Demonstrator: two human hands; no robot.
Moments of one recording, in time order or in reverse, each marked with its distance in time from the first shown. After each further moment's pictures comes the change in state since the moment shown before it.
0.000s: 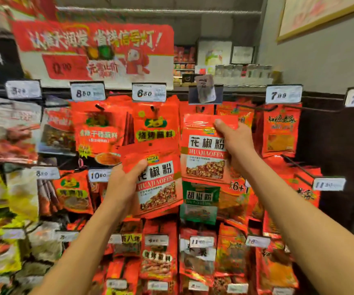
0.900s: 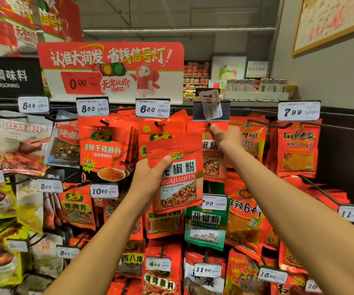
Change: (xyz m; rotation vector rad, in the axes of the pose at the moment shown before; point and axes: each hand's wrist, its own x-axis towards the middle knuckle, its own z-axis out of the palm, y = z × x) left_hand 0.049 0.003 0.054 0.068 -0.061 0.118; right_hand 0.092 0.010 0.042 -0.403 0.062 0.061
